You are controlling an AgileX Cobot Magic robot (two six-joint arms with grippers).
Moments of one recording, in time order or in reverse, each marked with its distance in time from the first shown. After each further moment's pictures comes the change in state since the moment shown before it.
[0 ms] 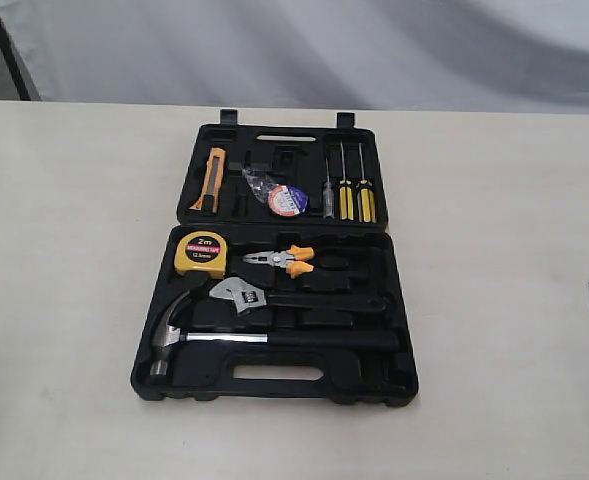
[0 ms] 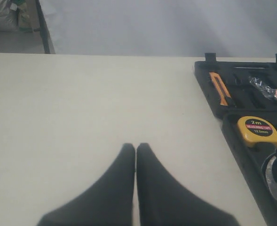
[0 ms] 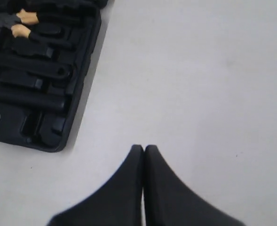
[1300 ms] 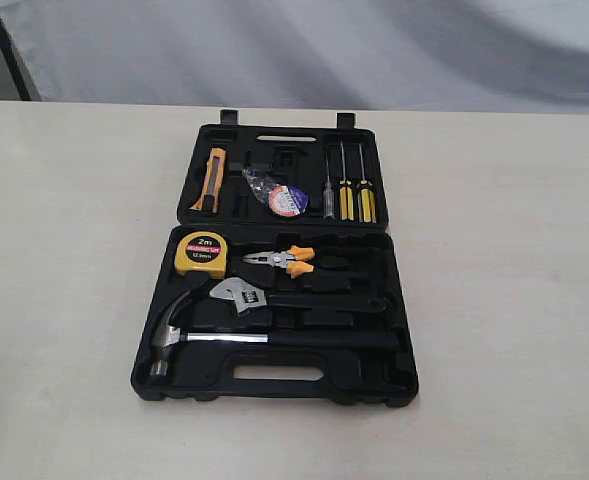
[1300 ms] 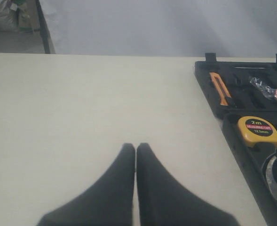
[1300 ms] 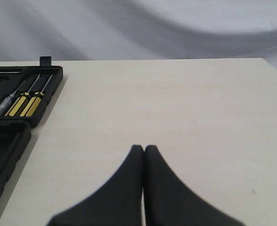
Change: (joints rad) left arm 0.000 0.000 0.000 0.000 0.000 0.000; right arm -0.252 -0.757 0.627 -0.023 -0.546 0.000
